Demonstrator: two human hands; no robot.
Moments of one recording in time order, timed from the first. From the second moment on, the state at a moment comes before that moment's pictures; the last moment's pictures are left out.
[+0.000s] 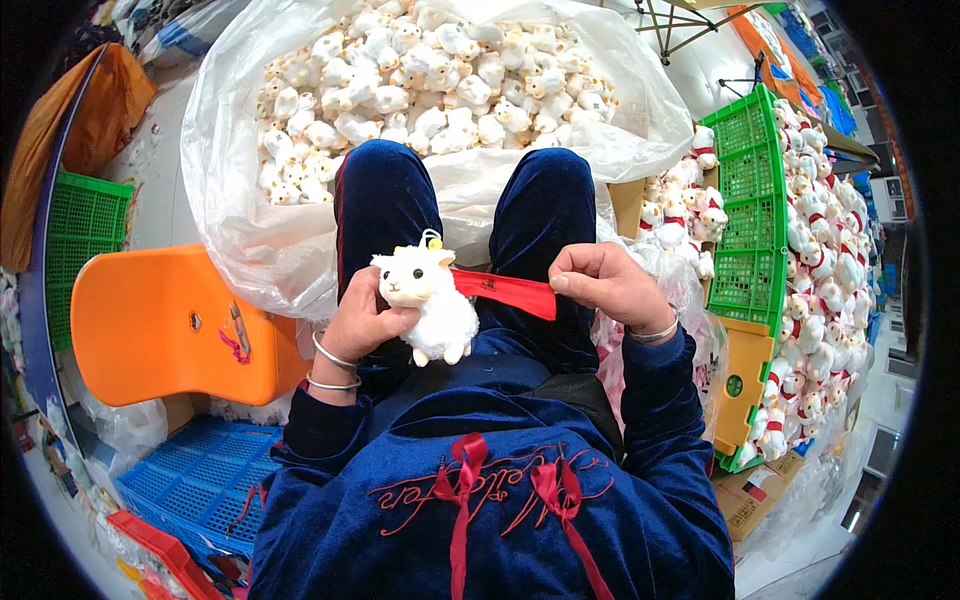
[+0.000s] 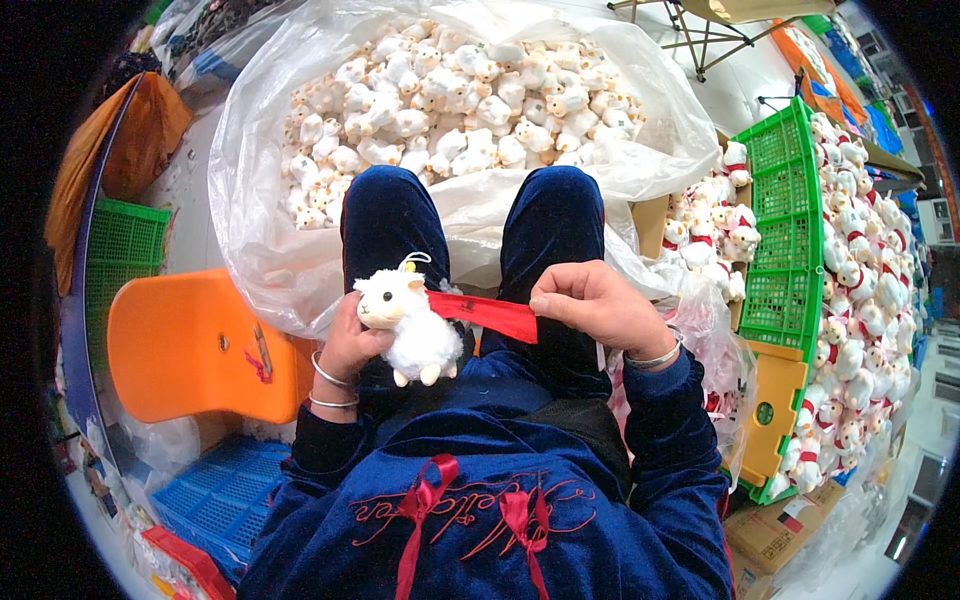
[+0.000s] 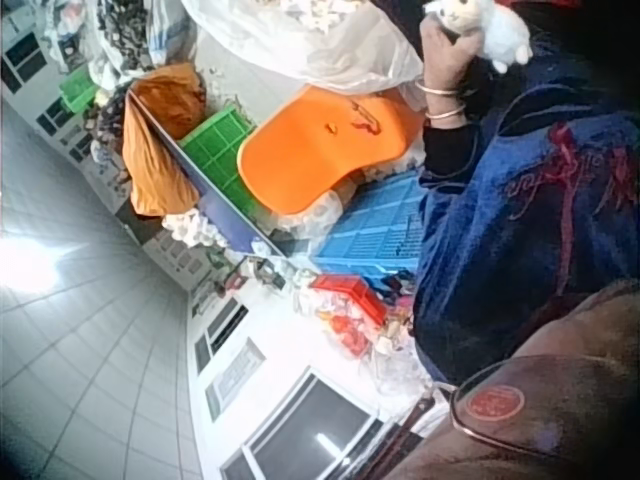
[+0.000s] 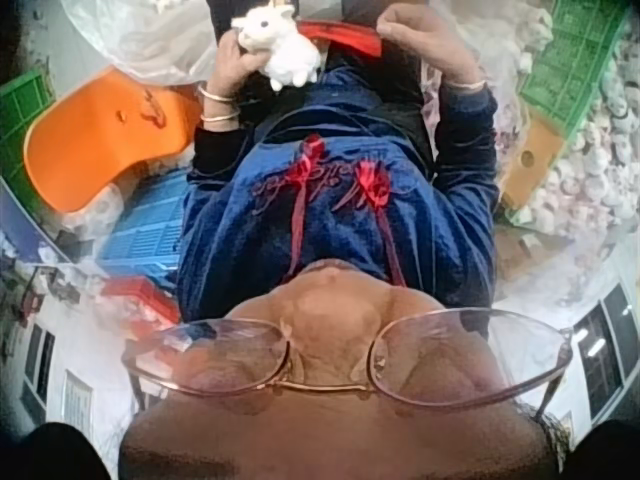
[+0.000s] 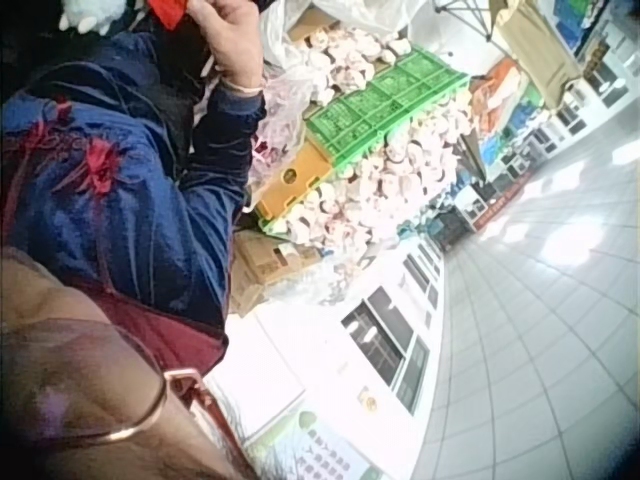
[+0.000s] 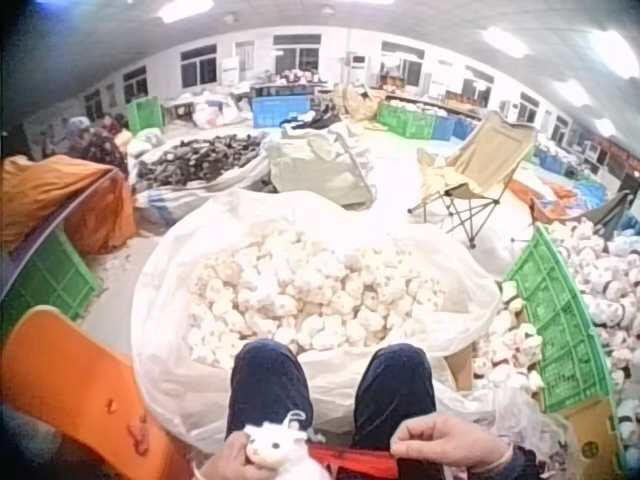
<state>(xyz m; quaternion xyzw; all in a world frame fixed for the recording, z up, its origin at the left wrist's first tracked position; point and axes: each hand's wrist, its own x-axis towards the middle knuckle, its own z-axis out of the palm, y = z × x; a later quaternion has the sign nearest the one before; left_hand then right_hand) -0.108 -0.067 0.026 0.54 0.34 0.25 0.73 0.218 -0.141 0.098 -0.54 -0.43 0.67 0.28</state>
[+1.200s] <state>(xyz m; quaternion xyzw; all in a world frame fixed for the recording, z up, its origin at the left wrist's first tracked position) -0.074 -0.082 0.028 0.39 0.19 0.28 0.85 0.176 -0.121 0.086 -0.45 -0.49 0.68 0.30</state>
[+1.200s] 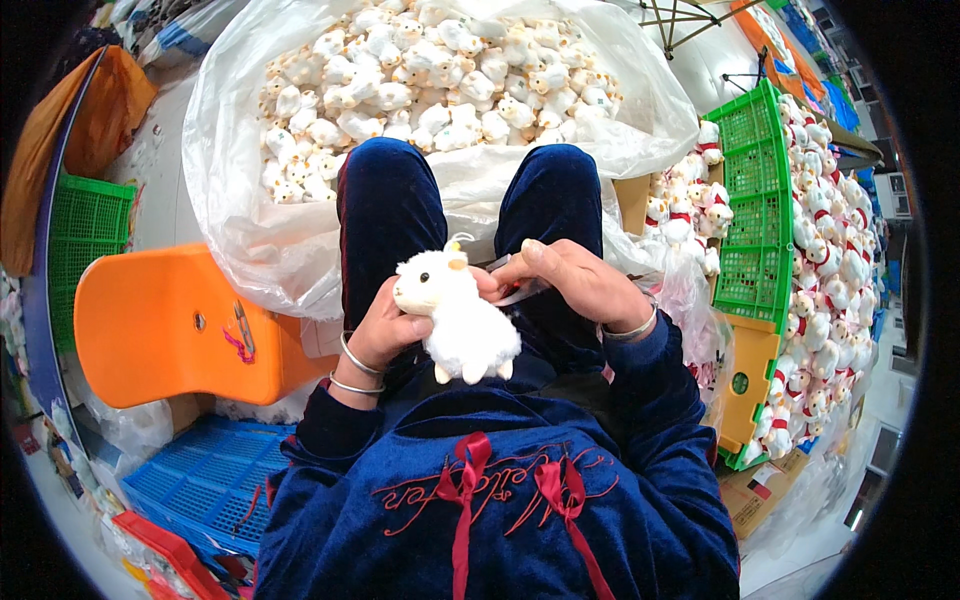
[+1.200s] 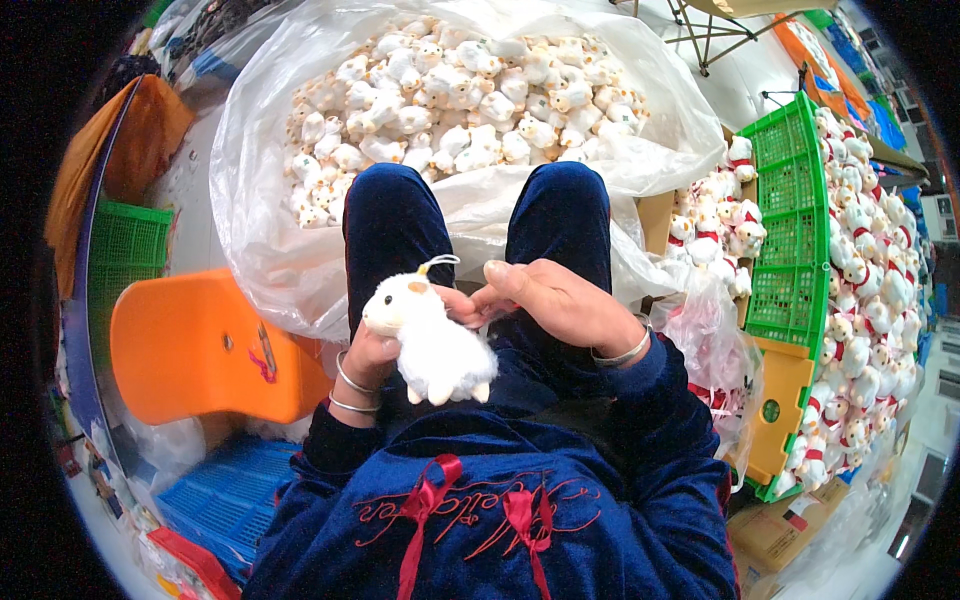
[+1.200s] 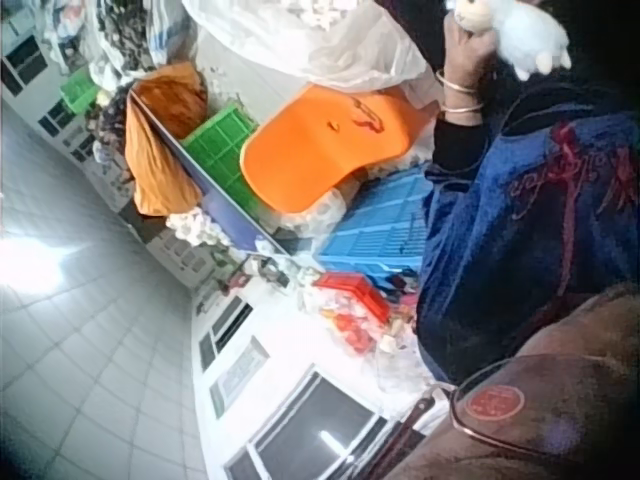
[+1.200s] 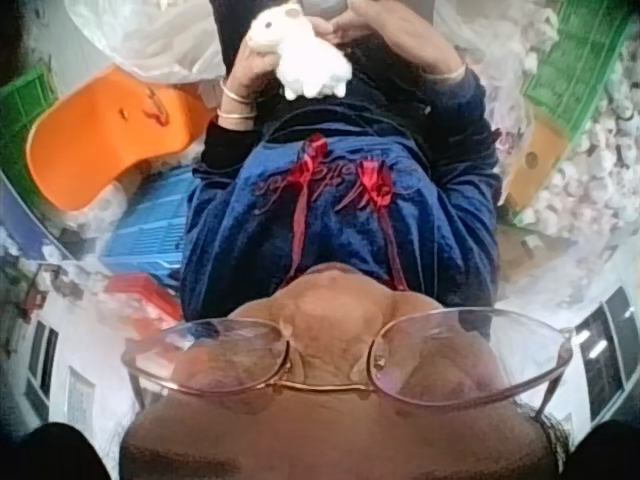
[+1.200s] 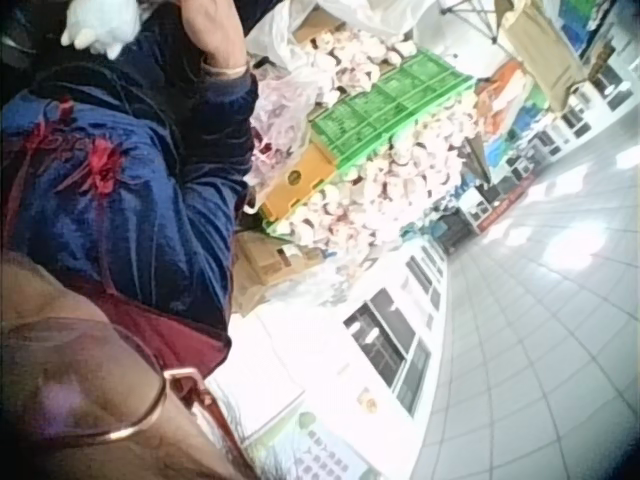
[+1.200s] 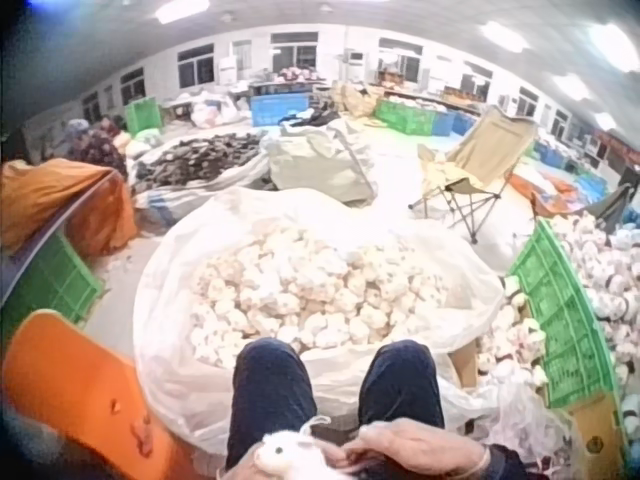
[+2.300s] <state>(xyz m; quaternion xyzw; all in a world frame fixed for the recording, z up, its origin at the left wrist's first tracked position) -0.116 -0.068 0.010 0.41 0.26 0.36 0.80 0.226 -0.139 0.065 -0.63 -0.53 0.50 0.25</state>
